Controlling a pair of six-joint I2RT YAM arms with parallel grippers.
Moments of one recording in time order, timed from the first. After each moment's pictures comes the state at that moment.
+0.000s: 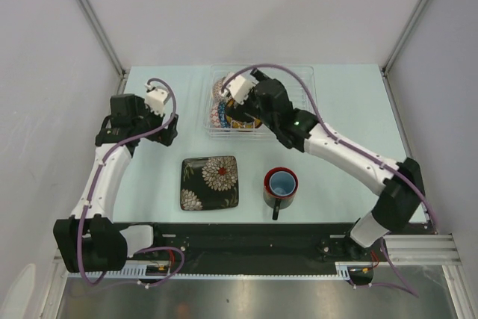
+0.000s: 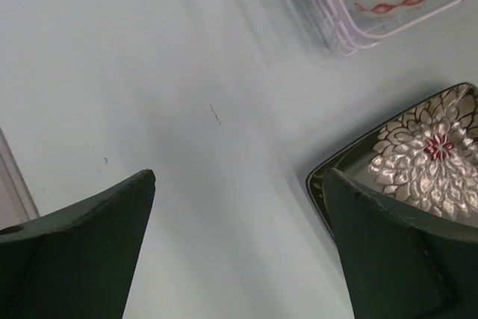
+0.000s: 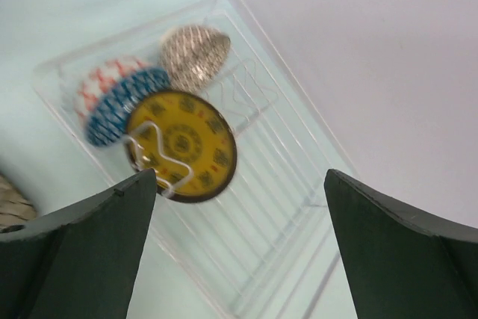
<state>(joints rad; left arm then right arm) 0.05 1.19 1.03 -0.55 0.35 0.39 0.82 1.60 1.42 -0.12 0.28 -0.62</state>
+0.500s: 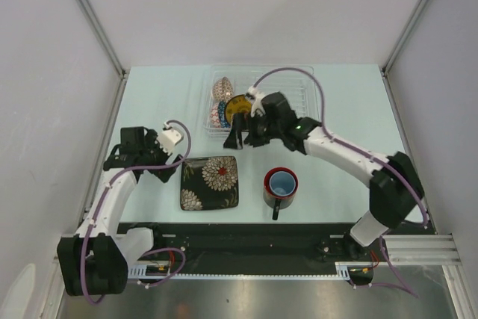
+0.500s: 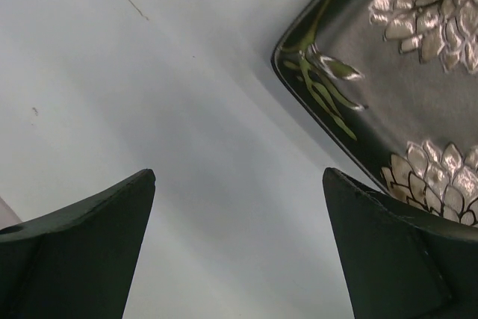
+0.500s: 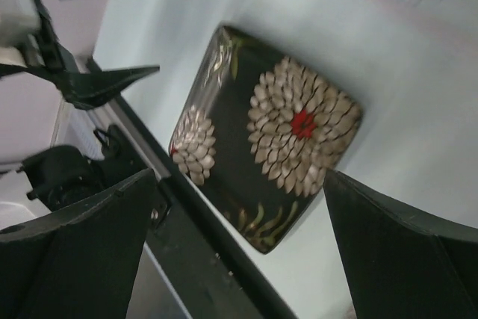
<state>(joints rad) 0.05 1.03 0.71 -0.60 0.32 0.72 0.71 1.58 1.25 -0.23 -0.36 0.52</state>
